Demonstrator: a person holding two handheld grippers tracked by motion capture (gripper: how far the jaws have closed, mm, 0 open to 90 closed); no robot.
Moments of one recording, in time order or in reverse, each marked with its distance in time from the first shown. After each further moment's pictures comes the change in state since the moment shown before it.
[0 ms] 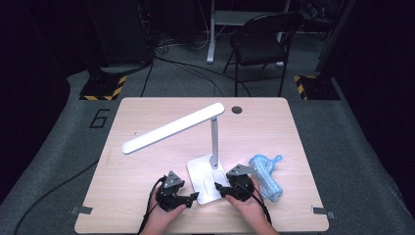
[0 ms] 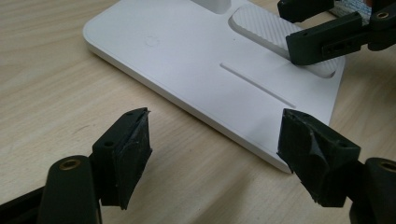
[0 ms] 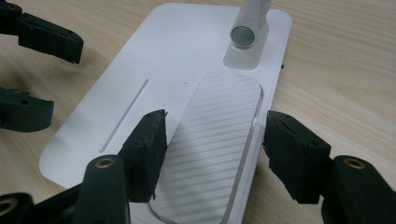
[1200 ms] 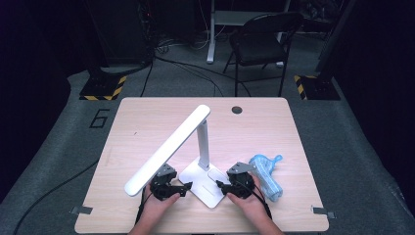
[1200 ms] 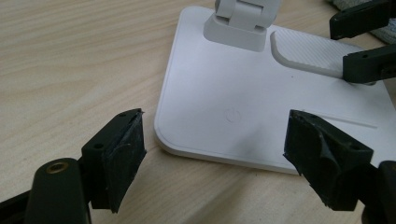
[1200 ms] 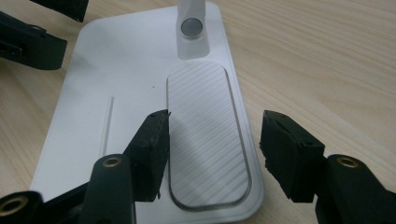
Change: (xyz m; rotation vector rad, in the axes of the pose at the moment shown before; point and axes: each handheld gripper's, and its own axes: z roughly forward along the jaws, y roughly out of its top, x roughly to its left) left arm 0.035 0.013 0.004 -0.017 0.036 -0.041; right arm -0.006 0.006 -0.001 0.012 -0.025 -0.062
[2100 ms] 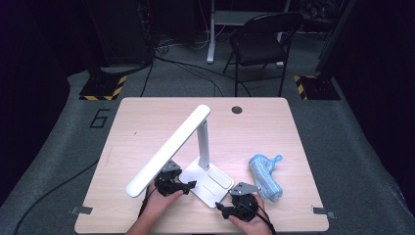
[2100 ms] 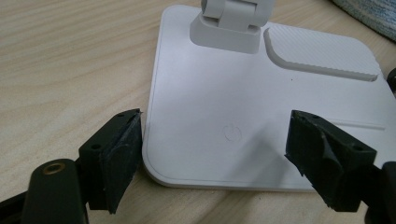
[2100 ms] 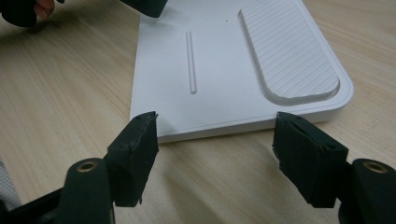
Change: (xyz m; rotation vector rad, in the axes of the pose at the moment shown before) left arm 0.003 0.007 0.018 0.034 -0.054 0.050; right arm 0.034 -0.041 -0.028 0.017 0.080 -0.008
